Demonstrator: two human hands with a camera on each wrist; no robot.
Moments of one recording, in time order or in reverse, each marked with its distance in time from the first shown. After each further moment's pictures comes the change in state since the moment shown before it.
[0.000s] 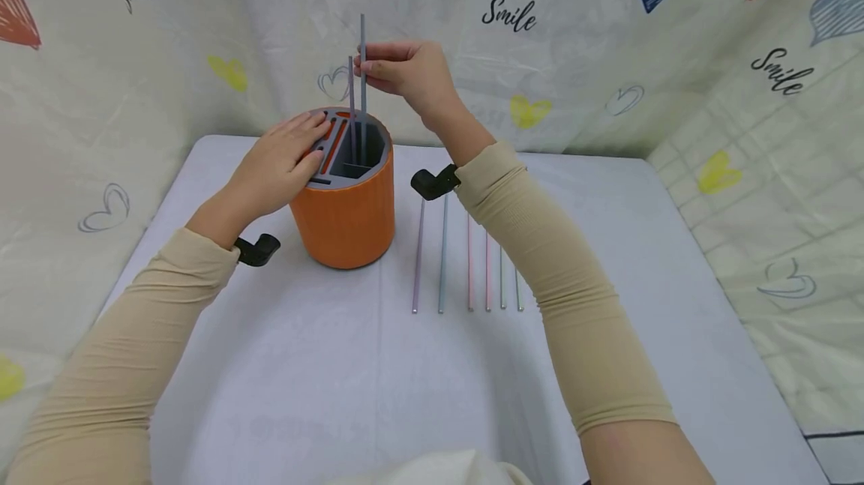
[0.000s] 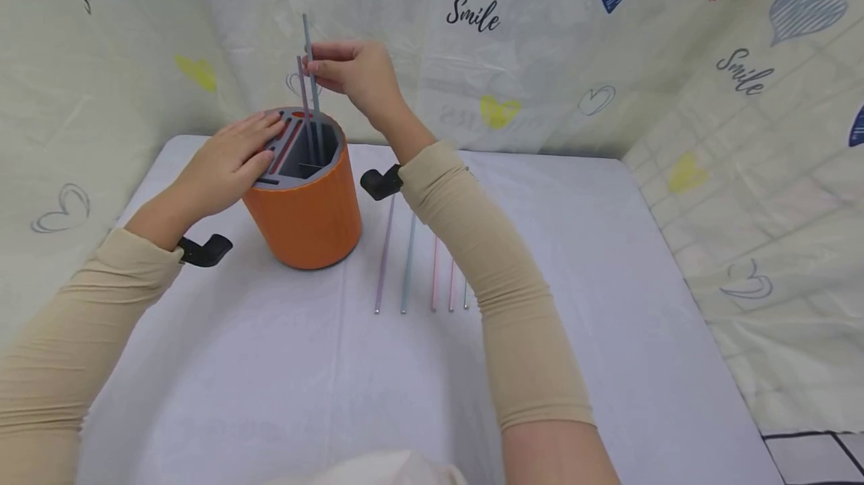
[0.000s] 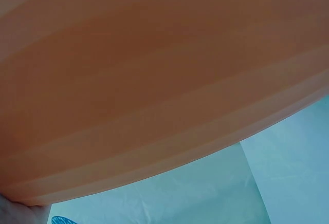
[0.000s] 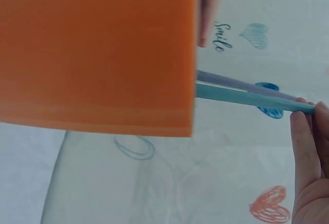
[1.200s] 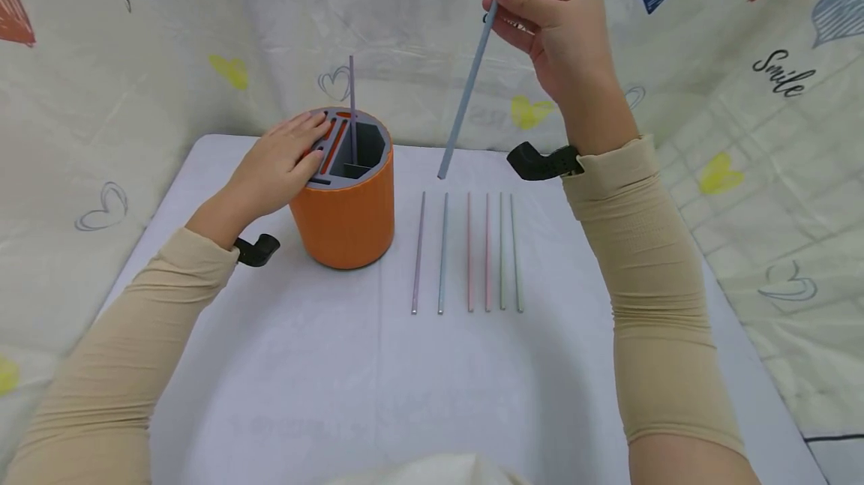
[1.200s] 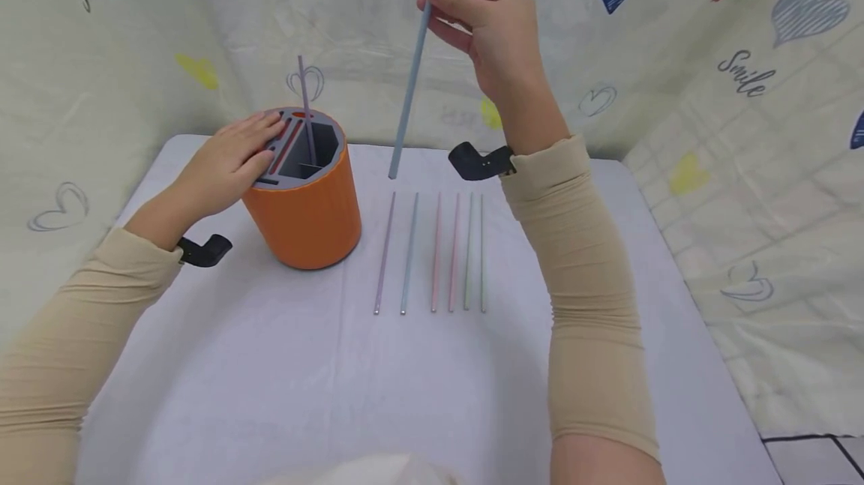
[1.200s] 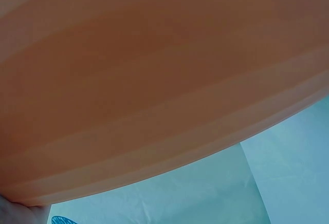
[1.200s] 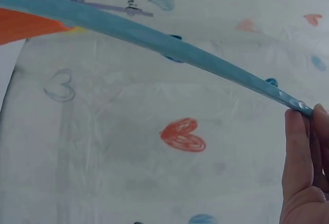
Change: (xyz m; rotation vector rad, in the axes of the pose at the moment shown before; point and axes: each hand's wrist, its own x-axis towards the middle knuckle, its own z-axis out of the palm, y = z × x) left_hand -0.001 0.004 -0.001 -0.015 -0.012 -0.015; right_hand -0.056 -0.077 -0.097 0.279 0.162 -0.164
